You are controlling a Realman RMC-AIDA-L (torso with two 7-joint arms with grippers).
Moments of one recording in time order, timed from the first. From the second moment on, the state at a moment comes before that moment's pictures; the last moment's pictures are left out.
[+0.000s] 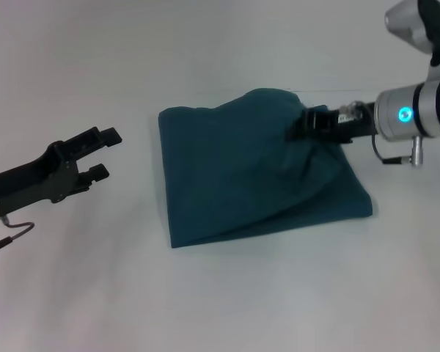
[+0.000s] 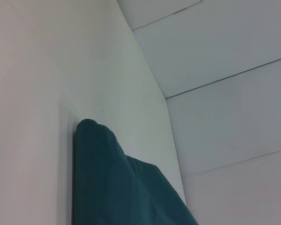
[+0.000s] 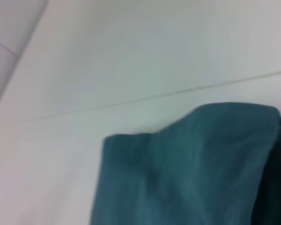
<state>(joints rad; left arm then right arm) -0.46 -2.11 0.53 0.69 1.90 1.40 -2.39 0.89 2.05 -0.88 -0.57 -2.28 -1.00 2.57</state>
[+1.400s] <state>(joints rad) -0.46 -2.11 0.53 0.69 1.90 1.40 -2.40 0.82 2.03 -0.89 -0.59 -2.40 -0.96 2.60</state>
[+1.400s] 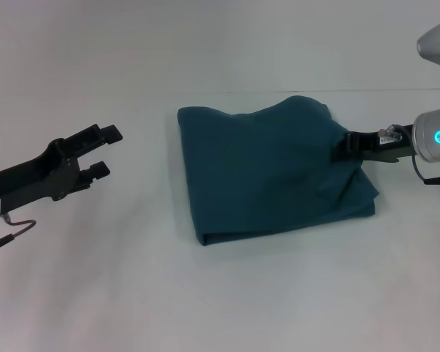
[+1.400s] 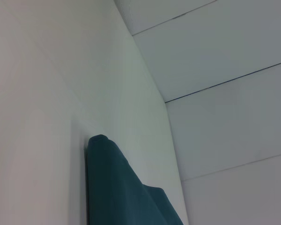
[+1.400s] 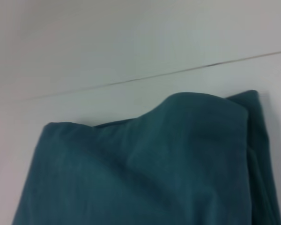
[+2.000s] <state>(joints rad) -0.46 -2.11 0.53 0.68 1.90 1.40 -2.39 0.82 1.99 -0.89 -0.58 -2.51 -0.87 2.68</state>
